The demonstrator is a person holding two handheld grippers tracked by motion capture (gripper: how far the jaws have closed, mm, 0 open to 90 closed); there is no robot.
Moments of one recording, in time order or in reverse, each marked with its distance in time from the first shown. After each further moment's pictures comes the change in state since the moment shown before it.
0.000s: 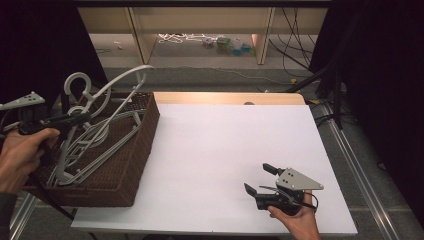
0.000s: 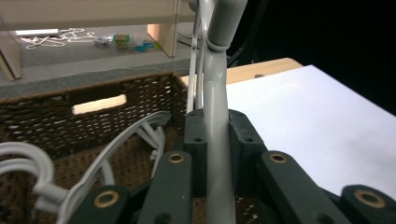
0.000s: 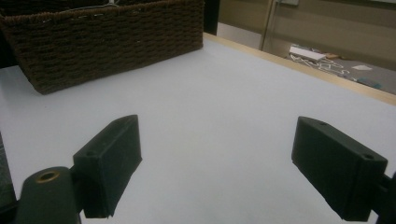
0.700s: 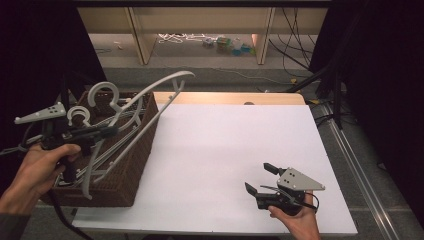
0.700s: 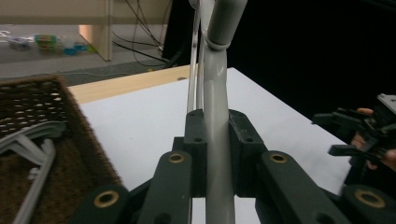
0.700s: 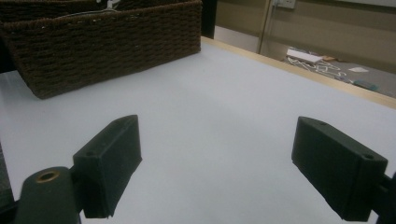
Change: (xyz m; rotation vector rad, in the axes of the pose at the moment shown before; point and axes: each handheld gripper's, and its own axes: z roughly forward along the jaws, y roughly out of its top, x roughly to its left) left arm -0.082 0.000 0.002 -0.023 -0.237 -0.026; right arm 0.000 0.001 -0.001 -0.023 -0.014 0.006
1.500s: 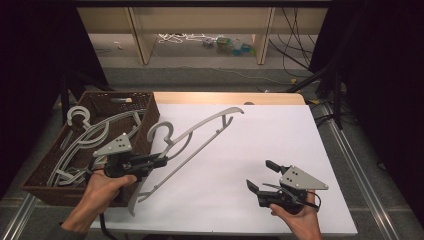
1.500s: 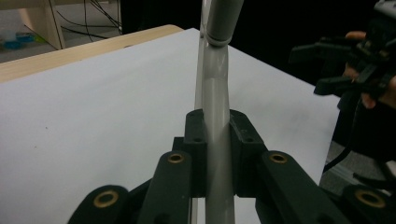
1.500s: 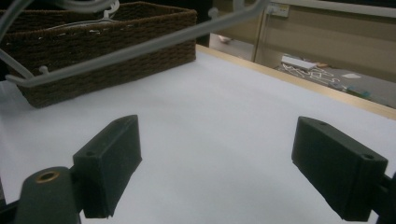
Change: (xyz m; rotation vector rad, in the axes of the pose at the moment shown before) left arm -0.059 -0.067 0.084 0.083 -0.140 0.104; right arm -0.003 0.005 -0.003 -0.022 -0.013 -0.001
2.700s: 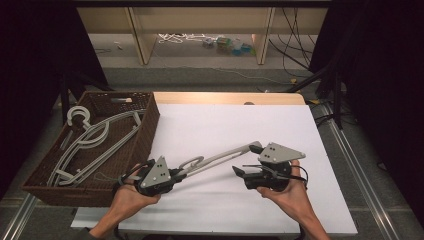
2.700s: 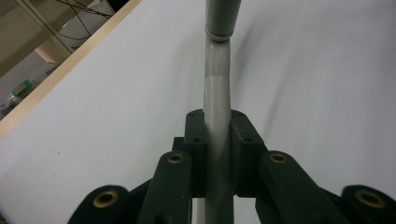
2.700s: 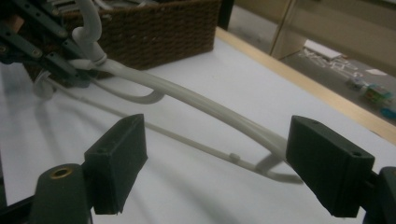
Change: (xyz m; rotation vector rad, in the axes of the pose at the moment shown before) left arm -0.029 -0.036 0.059 0.222 0.093 0.496; right arm 0.001 0.059 0.035 0.149 0.077 -0.102
